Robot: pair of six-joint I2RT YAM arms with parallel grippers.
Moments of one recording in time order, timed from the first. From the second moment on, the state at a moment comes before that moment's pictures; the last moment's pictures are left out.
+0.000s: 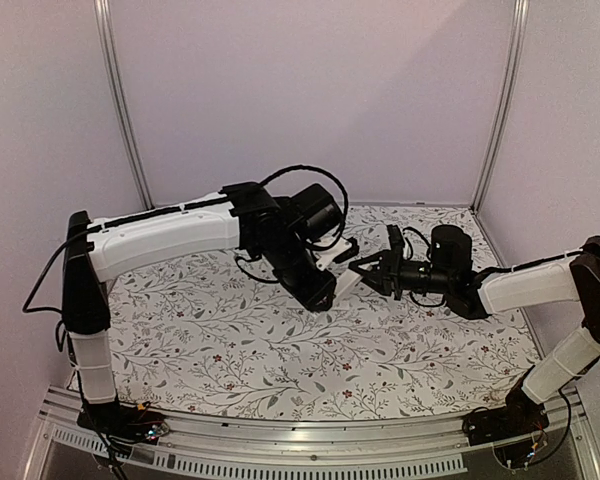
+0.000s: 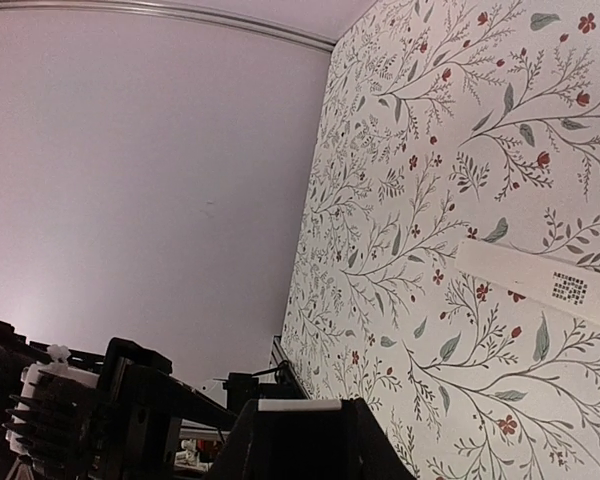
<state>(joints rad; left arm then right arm) -1.05 1.97 1.84 -1.03 0.08 -0.17 0.63 1.53 0.64 0.67 -0.57 1.14</state>
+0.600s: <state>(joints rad) -1.03 1.51 1.44 -0.68 0.09 0.03 0.63 1.53 0.64 0.74 -0.65 1.19</state>
